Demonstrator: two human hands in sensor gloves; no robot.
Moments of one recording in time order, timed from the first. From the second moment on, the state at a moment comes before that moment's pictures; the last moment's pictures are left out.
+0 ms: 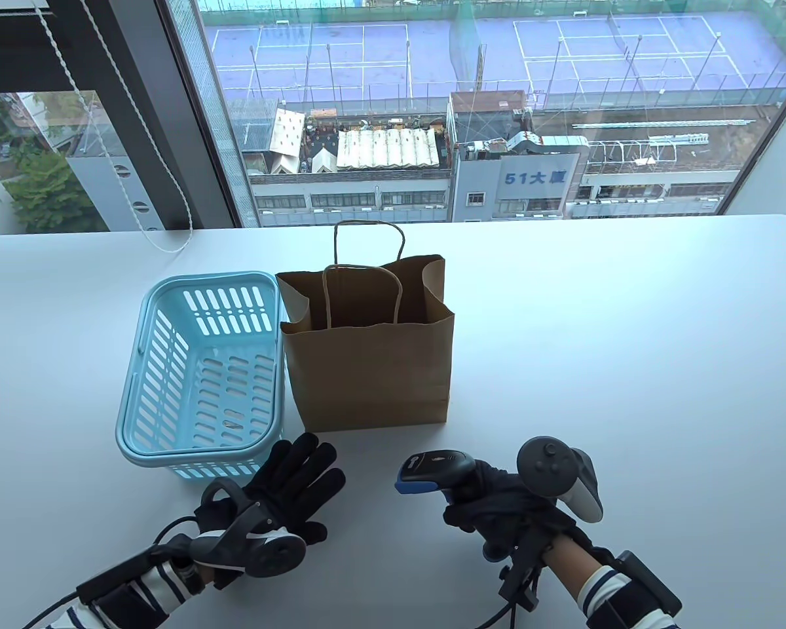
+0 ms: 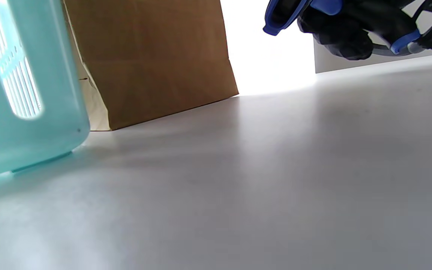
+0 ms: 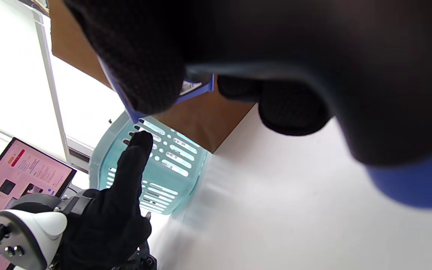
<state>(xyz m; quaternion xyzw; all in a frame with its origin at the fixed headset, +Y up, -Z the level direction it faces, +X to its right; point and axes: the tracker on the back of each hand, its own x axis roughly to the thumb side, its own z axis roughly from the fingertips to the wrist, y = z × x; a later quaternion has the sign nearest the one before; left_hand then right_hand) -0.201 -0.747 -0.217 0.02 -0.43 -0.07 0.90 0.137 -0.755 -0.250 0.20 0.18 0.84 0.48</state>
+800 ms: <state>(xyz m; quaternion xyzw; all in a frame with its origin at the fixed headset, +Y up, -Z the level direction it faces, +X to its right) -0.205 -0.737 -0.213 0.05 -0.45 -0.05 0.89 0.225 -0.762 -0.273 -0.06 0.25 0.91 0.34</state>
